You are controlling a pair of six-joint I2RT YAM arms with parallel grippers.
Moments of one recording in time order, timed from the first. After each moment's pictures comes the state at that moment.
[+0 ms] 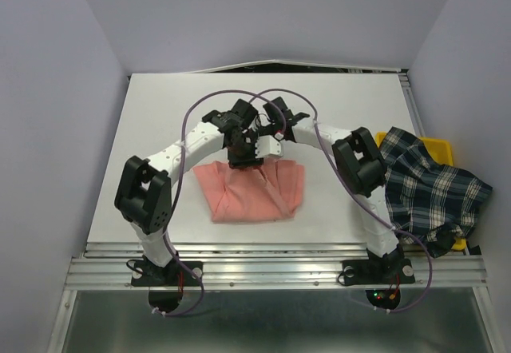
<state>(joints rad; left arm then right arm) -0.62 1.76 1.42 -0.90 0.23 0.96 0.59 2.25 1.68 -0.36 -0.76 -0.07</state>
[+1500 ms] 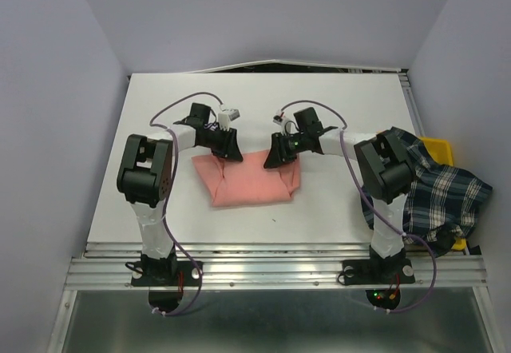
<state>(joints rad) -0.23 1.94 1.18 -0.29 0.79 0.05 0.45 2.03 1.24 -0.12 -0.78 0.27</state>
